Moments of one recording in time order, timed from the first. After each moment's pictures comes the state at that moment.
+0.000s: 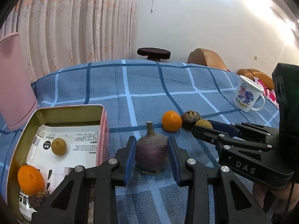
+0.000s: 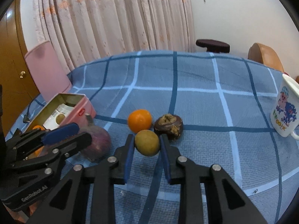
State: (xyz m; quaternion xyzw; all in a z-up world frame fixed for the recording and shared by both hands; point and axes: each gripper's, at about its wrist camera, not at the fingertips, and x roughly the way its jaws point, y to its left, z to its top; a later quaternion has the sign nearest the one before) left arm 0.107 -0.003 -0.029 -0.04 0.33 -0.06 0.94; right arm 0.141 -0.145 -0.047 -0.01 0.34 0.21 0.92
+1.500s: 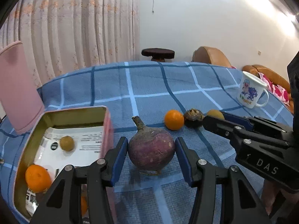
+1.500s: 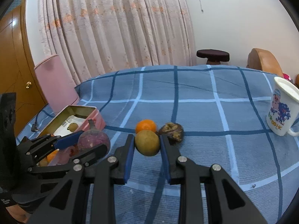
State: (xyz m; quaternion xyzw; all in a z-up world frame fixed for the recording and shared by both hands) left arm 0.098 -0.007 -0.025 -0.01 0.31 -0.03 0.95; right arm 0.125 -0.148 -0.033 0.02 0.29 0.22 0.93
